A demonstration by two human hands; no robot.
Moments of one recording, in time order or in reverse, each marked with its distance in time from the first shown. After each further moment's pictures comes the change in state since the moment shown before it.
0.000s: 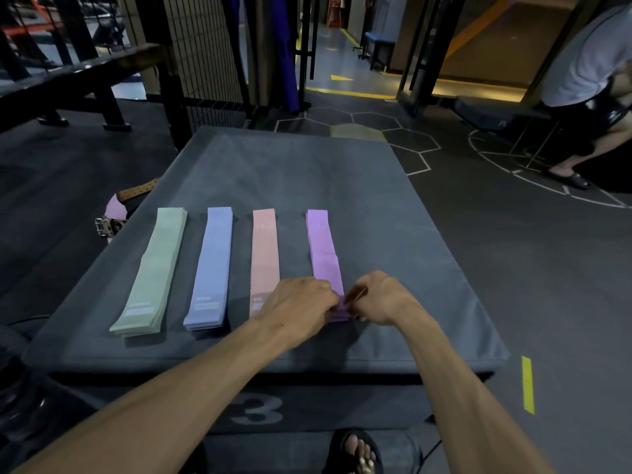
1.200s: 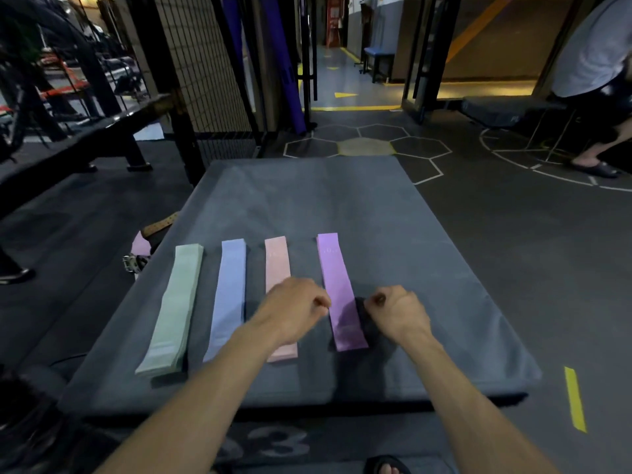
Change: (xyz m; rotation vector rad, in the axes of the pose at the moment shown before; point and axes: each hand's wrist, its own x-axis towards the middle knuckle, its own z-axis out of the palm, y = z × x) left_hand 0.015 -0.046 -0.024 -0.265 -0.087 -0.189; right_hand 0.008 -0.002 0.003 0.116 0.255 0.161
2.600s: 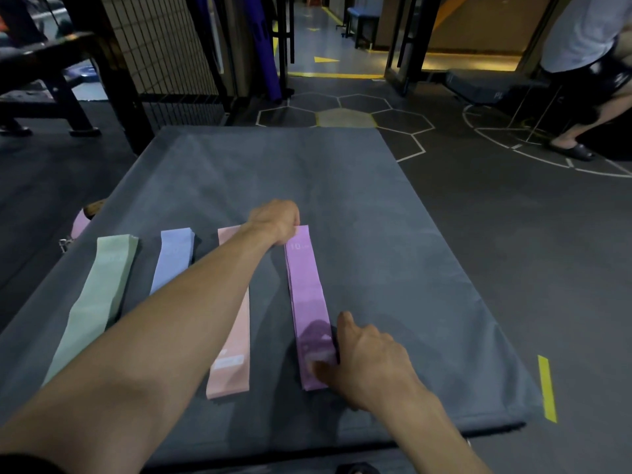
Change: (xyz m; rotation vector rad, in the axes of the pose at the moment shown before) left_hand 0.212 -0.058 0.018 0.165 -0.083 -0.278; right_hand -0.025 -0.010 -0.002 -0.389 -0.310 -0.169
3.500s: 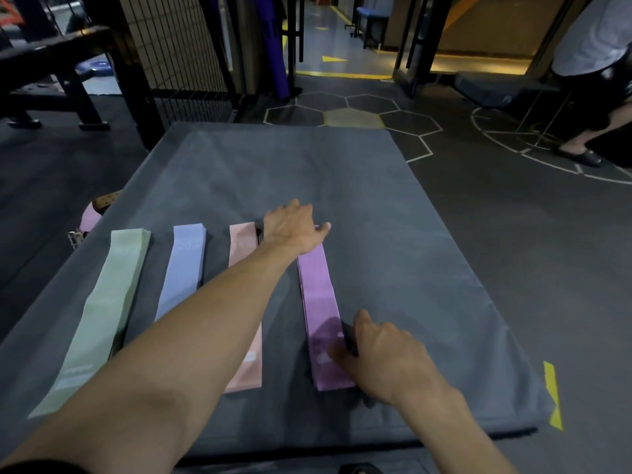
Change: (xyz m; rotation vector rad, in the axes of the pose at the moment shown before) left_hand -0.015 0.014 0.019 0.004 0.195 -0.052; right_hand 0.007 0.007 0.001 -0.062 0.077 -0.038
